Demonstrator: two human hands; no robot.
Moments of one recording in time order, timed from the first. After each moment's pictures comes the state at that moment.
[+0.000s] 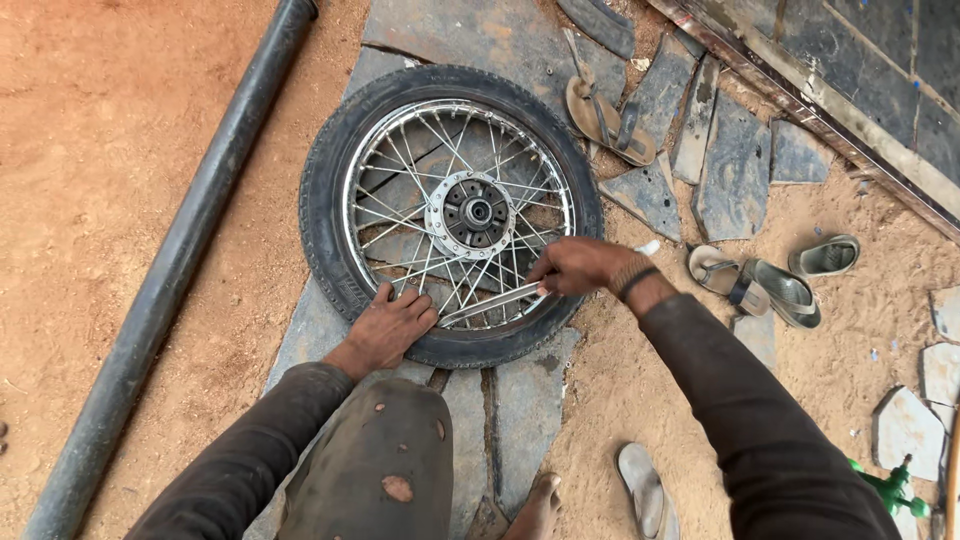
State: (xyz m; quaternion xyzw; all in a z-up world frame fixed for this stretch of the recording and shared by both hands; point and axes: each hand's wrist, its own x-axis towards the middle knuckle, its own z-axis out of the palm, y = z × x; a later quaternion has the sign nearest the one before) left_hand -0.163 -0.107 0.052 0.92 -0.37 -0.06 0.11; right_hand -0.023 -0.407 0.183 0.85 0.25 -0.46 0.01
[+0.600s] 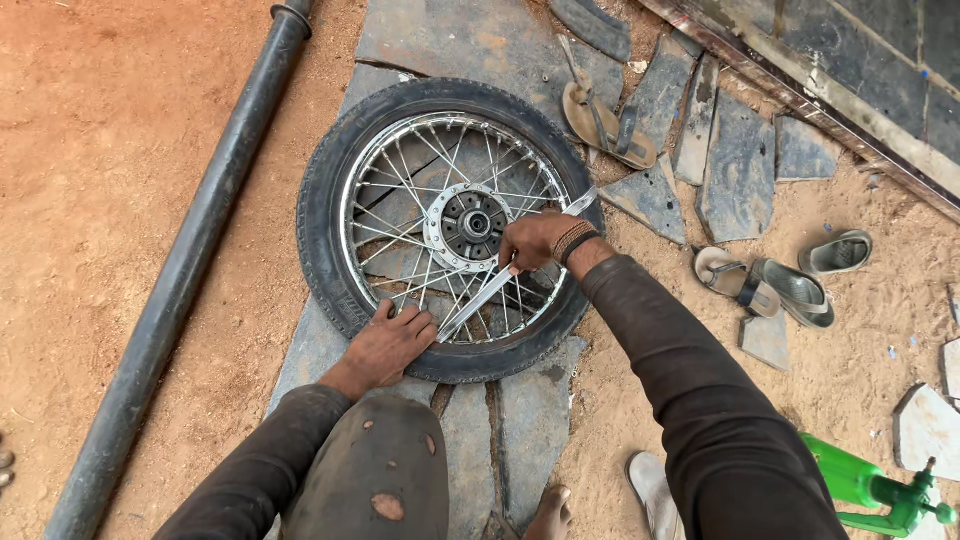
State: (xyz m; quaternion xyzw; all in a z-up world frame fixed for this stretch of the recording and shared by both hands) left_hand -0.157 -0.110 0.048 0.91 -0.39 -0.10 0.10; right_hand 0.028 -0.340 0.174 0.83 0.25 -0.47 0.17
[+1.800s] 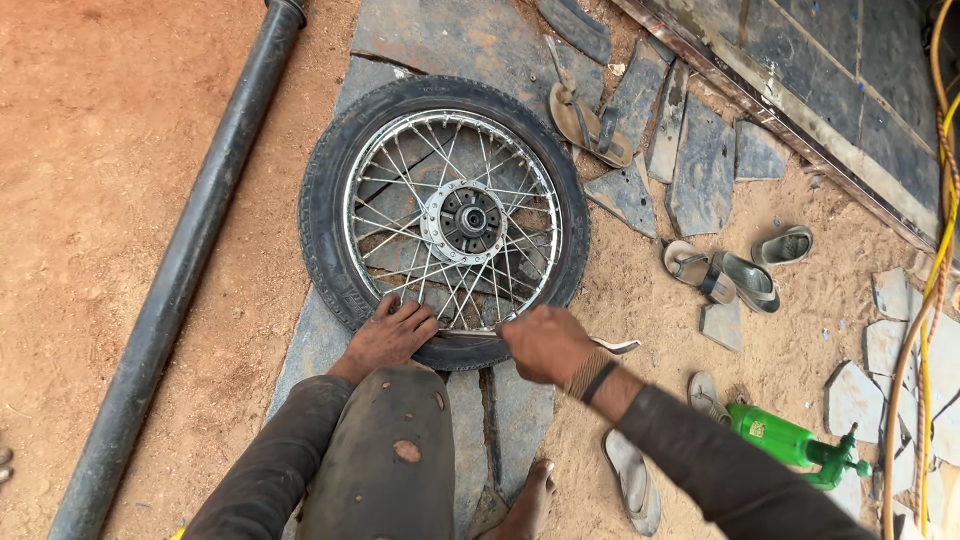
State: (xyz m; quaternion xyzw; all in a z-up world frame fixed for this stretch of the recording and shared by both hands) left_hand -0.169 -0.103 0.008 0.90 -0.39 -0.01 0.21; right_hand -0.135 -0.293 0.255 0.84 0.18 -0.47 0.22
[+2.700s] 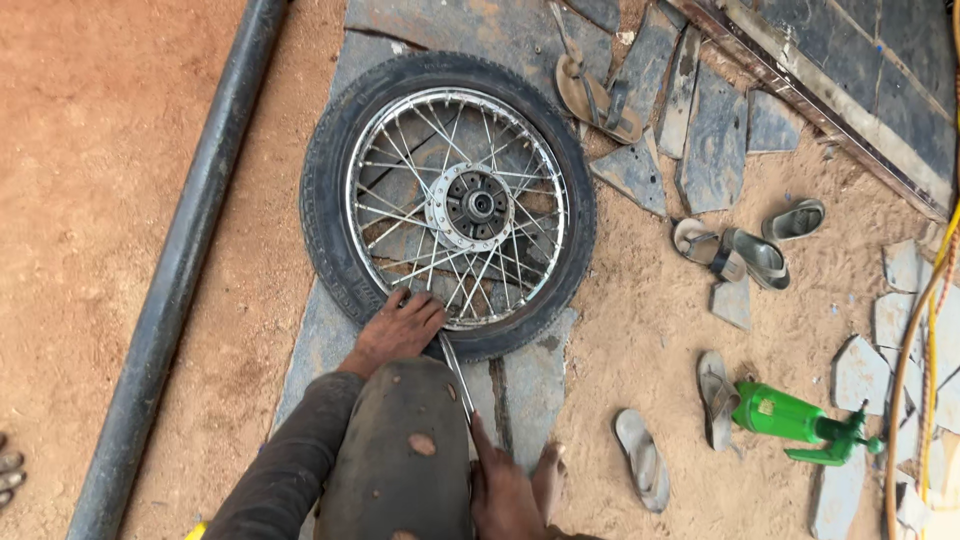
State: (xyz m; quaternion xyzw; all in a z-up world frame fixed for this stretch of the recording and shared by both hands) left_hand -0.168 -0.101 0.015 0.90 -0.40 -0.01 0.17; right_hand -0.365 -0.284 0.161 0.93 -0.04 -0.27 -0.25
